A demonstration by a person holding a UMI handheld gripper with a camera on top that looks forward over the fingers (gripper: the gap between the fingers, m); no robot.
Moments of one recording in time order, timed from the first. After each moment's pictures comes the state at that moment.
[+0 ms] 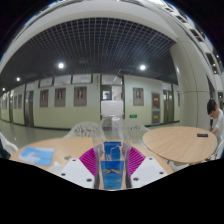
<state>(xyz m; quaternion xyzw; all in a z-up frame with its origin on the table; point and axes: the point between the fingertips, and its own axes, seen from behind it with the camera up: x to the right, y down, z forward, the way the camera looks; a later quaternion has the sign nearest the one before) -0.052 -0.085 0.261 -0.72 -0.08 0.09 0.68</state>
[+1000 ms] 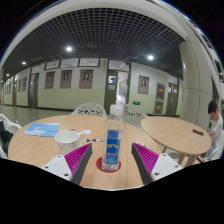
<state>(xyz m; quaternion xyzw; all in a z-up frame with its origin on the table) -0.001 -0.155 0.207 -0.78 -0.14 0.05 0.61</state>
